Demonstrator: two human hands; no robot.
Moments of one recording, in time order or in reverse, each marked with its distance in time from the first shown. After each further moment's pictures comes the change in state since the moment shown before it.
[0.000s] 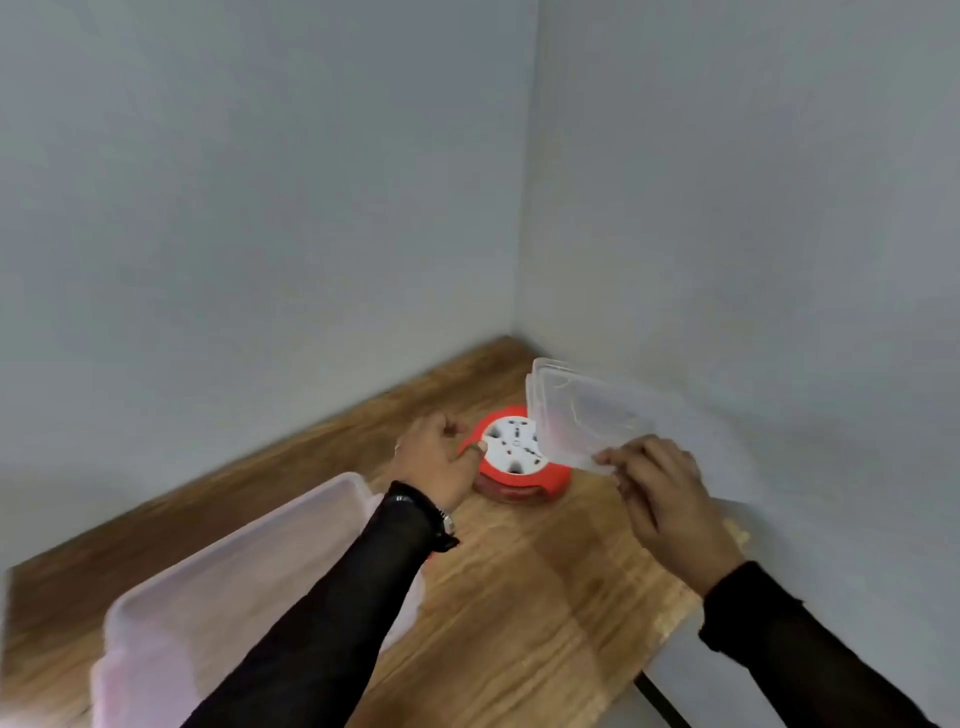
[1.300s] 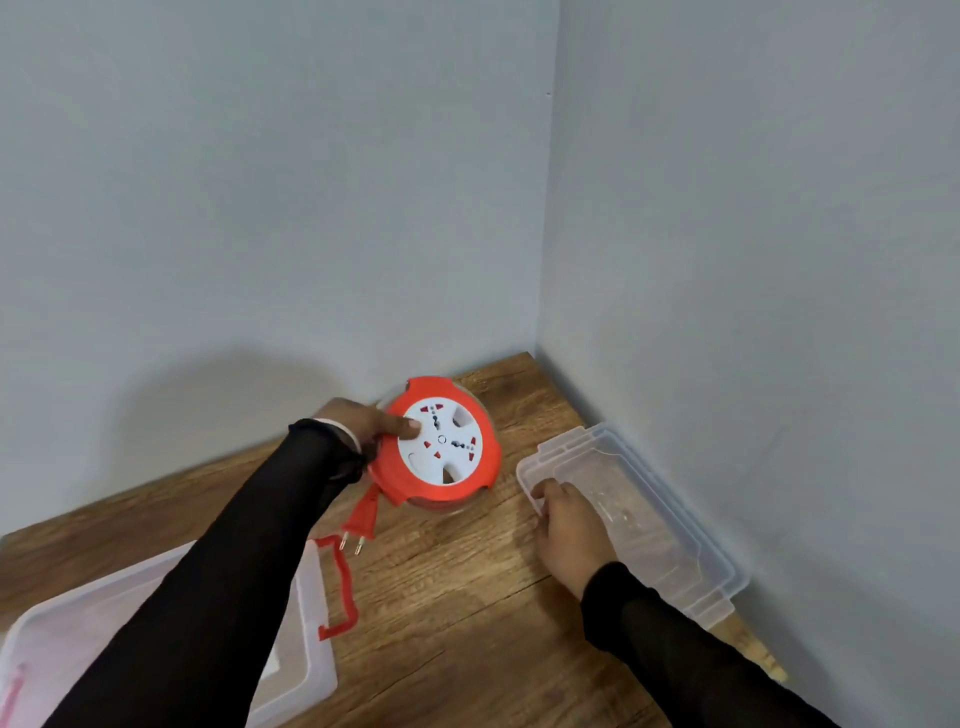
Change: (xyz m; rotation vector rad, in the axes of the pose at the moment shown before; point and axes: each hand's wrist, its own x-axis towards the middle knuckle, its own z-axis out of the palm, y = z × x) left_hand 0.113 -0.006 -0.013 -0.468 -0.076 -0.652; right_hand 0.067 0.075 0.124 0.072 -0.468 0.294
